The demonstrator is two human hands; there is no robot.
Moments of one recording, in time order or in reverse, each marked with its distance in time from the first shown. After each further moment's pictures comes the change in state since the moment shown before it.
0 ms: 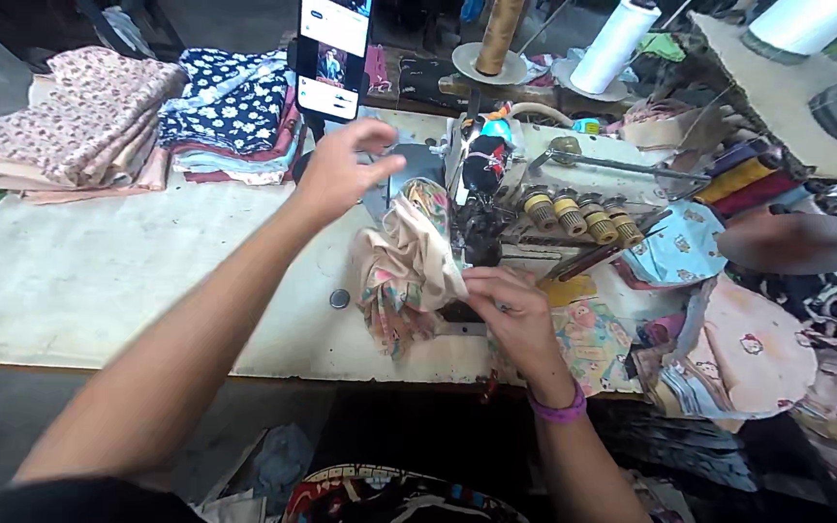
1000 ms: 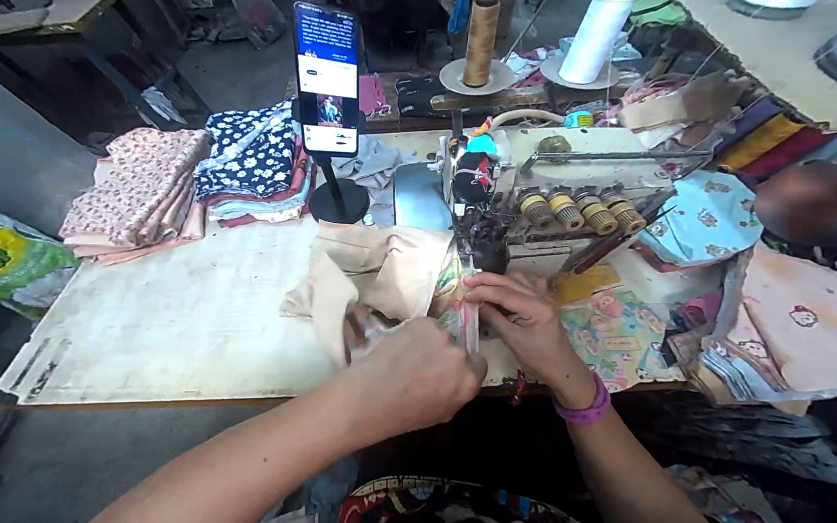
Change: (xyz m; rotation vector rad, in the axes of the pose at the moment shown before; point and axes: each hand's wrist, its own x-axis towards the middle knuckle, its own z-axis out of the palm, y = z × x) left_hand -0.109 0.096 0.046 0.484 -0.535 0.690; right_hand -0.010 0.005 0.005 -0.044 0.018 -0.062
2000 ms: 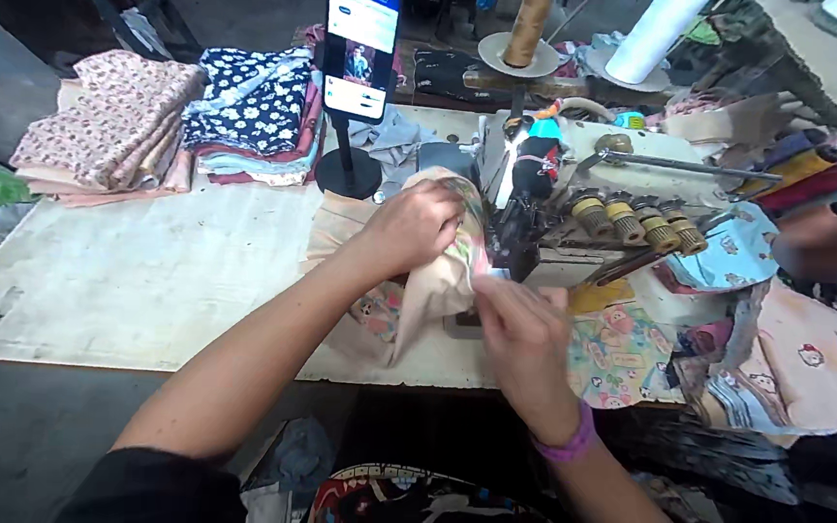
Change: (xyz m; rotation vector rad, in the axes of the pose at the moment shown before) left_hand 0.016 -0.135 0.036 -0.048 0.433 -0.287; right_hand 0.021 -0.056 0.032 -0.475 0.090 -0.035
